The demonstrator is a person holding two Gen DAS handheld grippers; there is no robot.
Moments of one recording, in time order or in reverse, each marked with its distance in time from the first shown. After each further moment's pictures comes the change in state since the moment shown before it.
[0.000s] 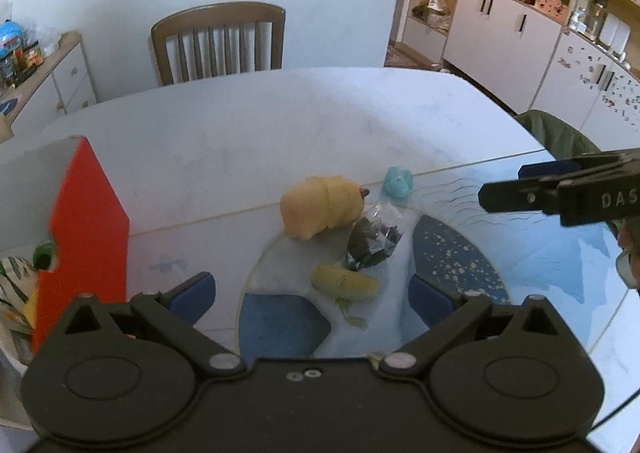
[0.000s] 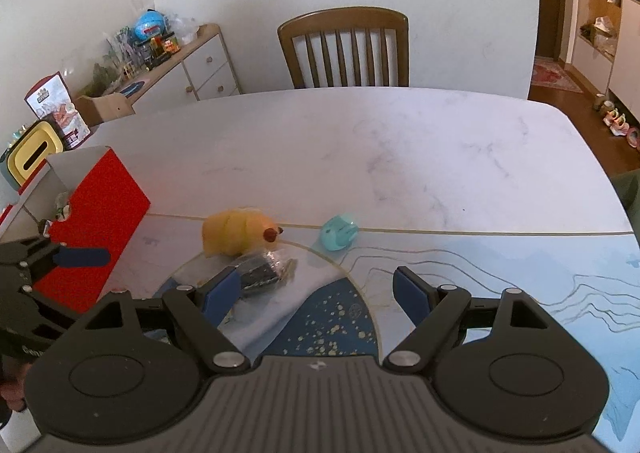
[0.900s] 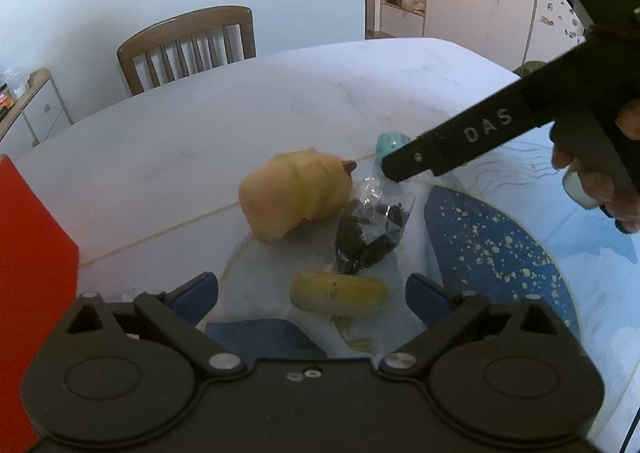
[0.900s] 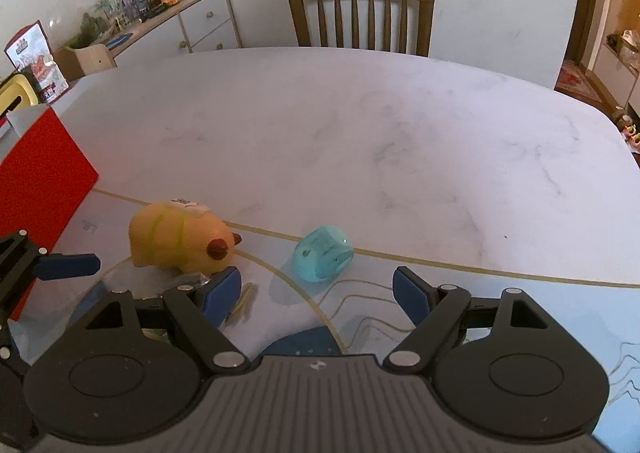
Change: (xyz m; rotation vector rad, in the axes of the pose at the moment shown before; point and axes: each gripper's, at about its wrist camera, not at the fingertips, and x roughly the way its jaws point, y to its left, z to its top) left arm 0.060 -0.020 -0.014 0.168 -0.024 0.025; right arm 0.099 -0.013 0.018 -0.106 0.092 -0.017
